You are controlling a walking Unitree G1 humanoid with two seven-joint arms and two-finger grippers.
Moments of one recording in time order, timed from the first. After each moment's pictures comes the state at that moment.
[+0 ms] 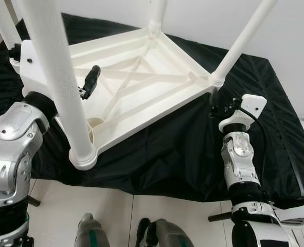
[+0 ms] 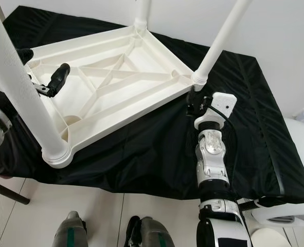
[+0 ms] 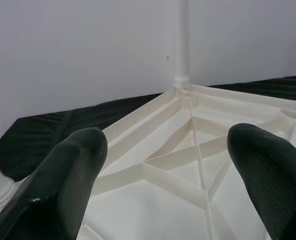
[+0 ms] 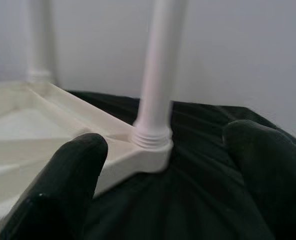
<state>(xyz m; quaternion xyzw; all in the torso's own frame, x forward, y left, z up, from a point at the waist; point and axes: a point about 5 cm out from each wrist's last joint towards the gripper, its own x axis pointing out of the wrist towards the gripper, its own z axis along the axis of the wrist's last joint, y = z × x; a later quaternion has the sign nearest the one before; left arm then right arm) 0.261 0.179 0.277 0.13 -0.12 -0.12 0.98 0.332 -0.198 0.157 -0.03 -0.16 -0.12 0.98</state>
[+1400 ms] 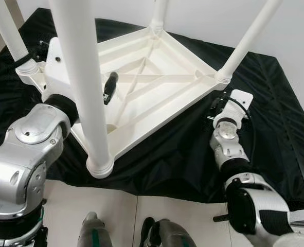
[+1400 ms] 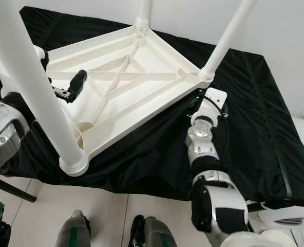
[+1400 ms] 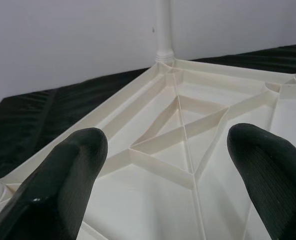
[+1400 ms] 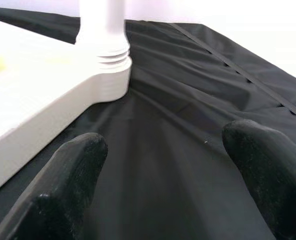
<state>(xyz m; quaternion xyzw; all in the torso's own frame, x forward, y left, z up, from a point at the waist) 0.243 0.138 0.282 0.14 -0.06 -0.15 0.98 0.377 -0.195 0.145 -0.01 -0.01 -0.24 0.97</state>
